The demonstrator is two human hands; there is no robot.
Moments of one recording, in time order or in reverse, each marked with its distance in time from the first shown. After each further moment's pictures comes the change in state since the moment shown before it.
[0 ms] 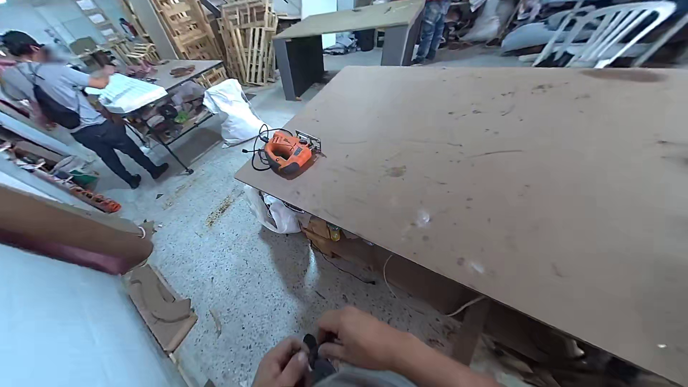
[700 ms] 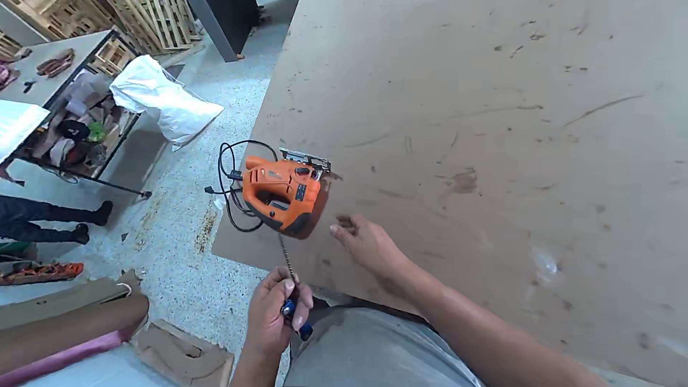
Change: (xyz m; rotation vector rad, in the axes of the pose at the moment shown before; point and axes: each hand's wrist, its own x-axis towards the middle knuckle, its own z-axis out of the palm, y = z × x) left_hand 0.393 0.124 -0.203 -0.728 -0.229 -0.015; right_hand 0.261 0.133 -0.252 0.471 0.754 0.662
